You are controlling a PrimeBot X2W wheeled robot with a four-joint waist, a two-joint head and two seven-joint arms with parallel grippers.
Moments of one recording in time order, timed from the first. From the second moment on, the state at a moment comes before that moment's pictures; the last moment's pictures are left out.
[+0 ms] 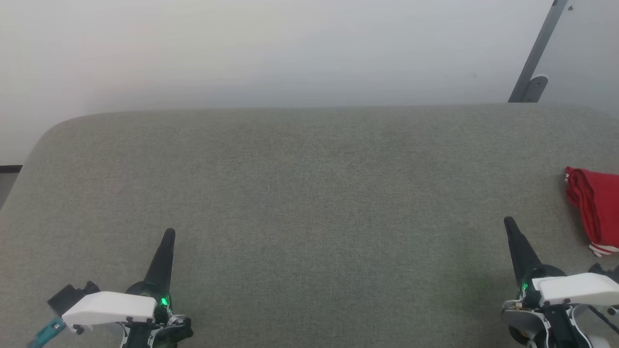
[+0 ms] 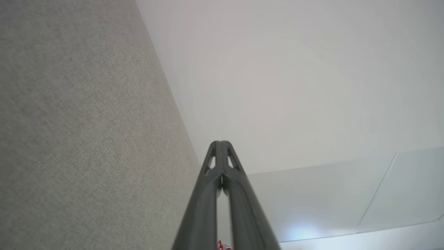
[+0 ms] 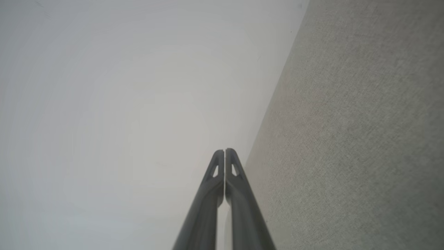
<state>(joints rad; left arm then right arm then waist) -0.06 0.08 0.07 0.23 -1.47 -0.13 0.05 -0.08 -0.07 -0.11 0.23 1.46 0.13 0.08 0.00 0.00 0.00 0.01</state>
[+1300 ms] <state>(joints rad) -0.10 0.06 0.10 0.25 -1.63 -0.13 0.10 -0.11 -0.05 -0.11 0.24 1.61 0.13 0.11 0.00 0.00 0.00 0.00</state>
